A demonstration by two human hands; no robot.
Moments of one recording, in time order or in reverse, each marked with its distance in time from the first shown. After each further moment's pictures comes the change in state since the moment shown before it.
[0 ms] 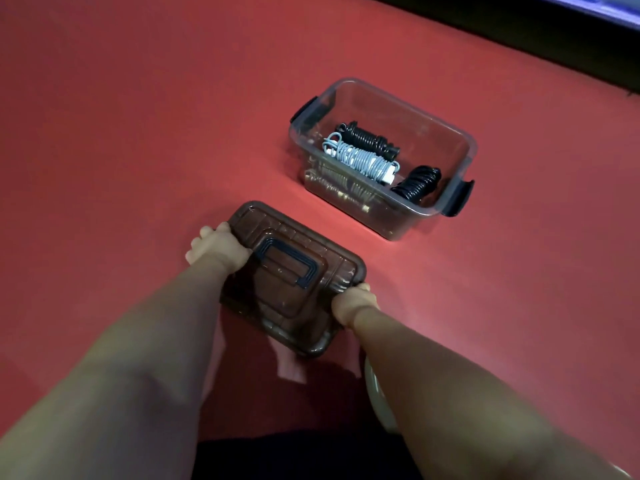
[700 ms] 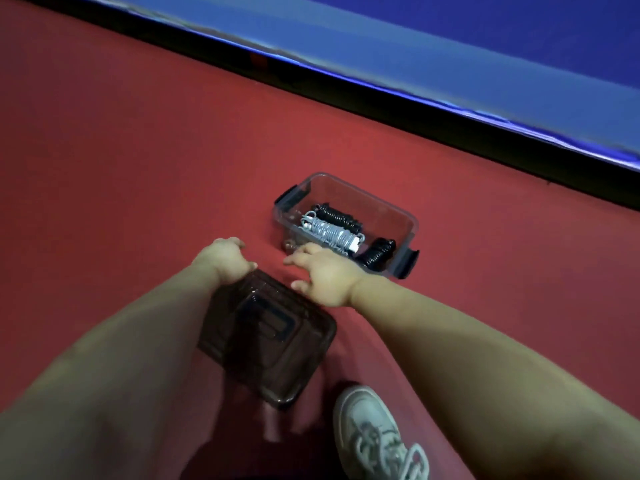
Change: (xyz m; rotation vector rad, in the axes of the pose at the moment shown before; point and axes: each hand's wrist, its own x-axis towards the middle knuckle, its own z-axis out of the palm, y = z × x) left_hand -0.044 0.054 -0.091 -0.078 -0.008 0.259; right_hand -0.084 -0.072 -0.115 -0.678 0.133 -1.040
